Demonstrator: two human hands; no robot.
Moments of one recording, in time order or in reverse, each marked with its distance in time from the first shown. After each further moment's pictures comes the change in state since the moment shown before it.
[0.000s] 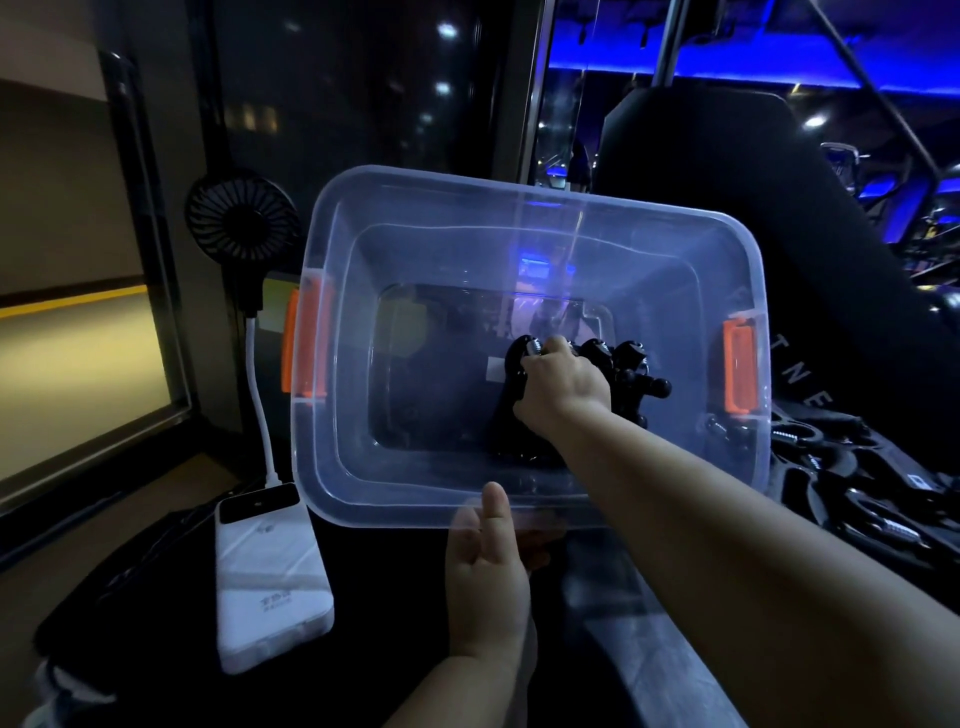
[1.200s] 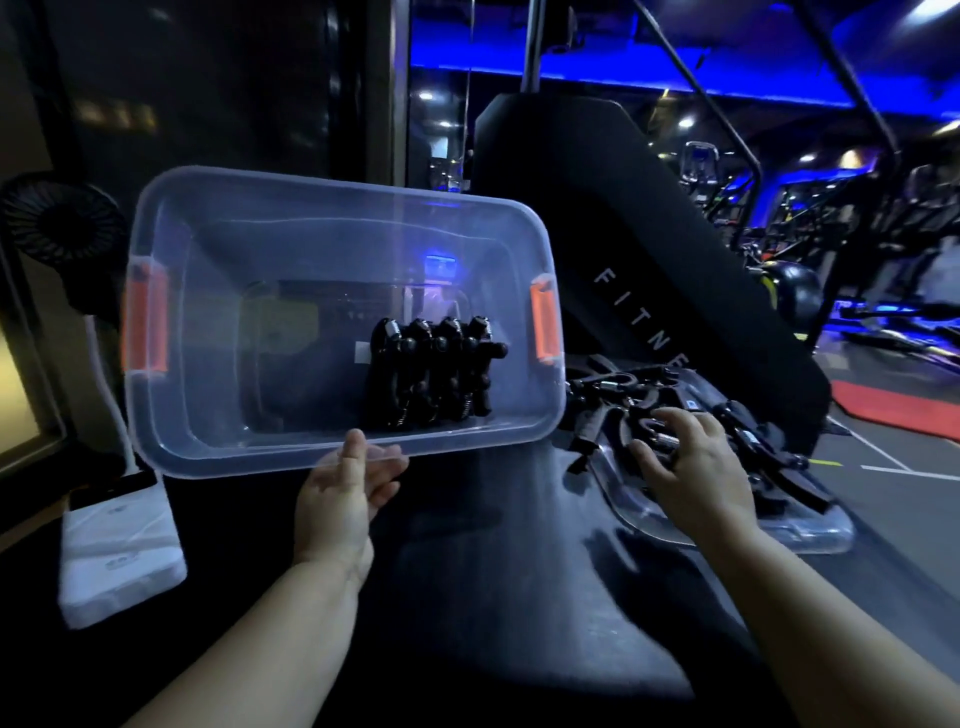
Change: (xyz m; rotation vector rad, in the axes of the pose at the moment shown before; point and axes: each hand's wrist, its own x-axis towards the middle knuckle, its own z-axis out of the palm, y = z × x) left_hand -0.008 0.017 0.010 0.028 -0.114 -0.014; right_hand -0.202 0.245 -0.011 0.350 0.383 0.328
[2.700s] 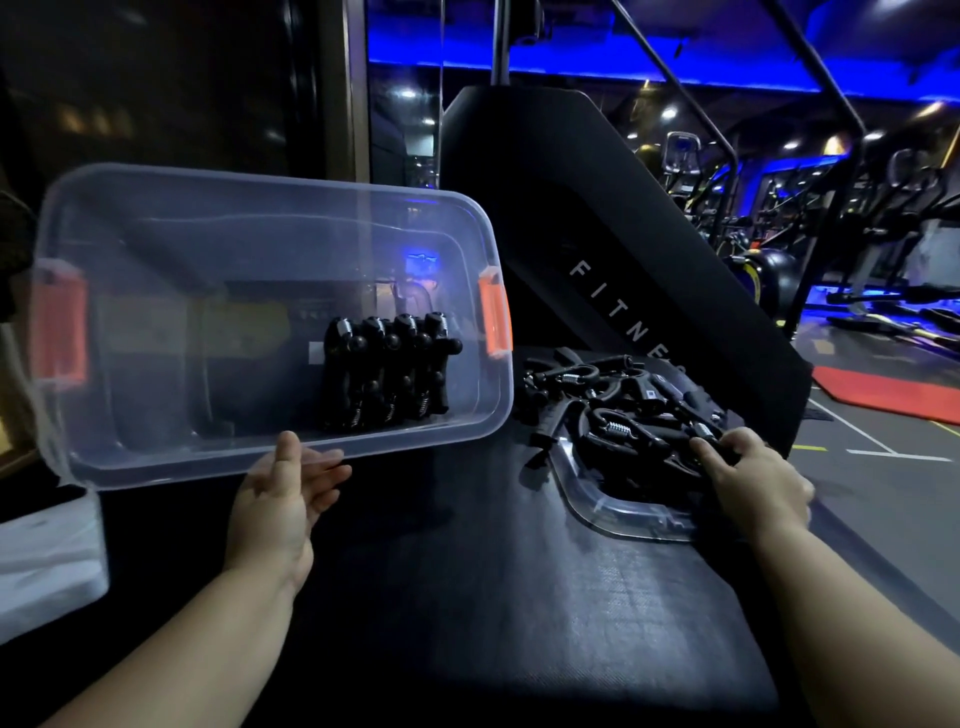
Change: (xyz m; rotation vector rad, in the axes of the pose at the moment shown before) left_hand 0.011 -0.017 0.000 0.096 0.013 0.096; right_hand 0.027 0.123 -0.026 -0.179 -0.024 0.389
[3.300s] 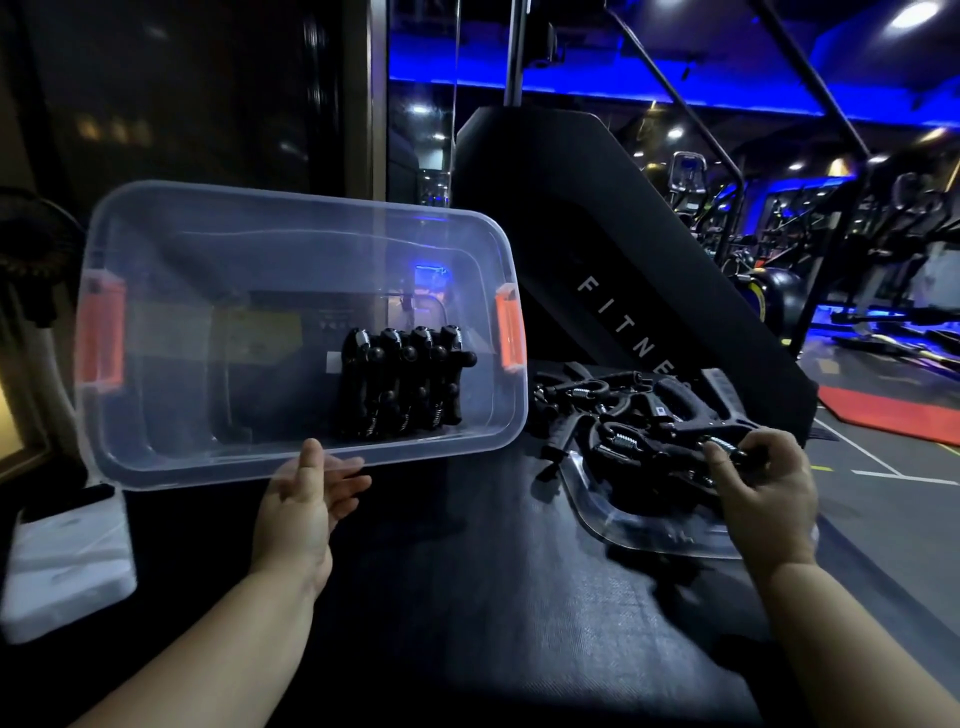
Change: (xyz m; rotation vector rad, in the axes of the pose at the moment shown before) left_hand -0.006 0.009 0.002 0.026 0.004 -0.024; right_hand -0.038 -0.028 -0.016 0.689 0.284 -0.283
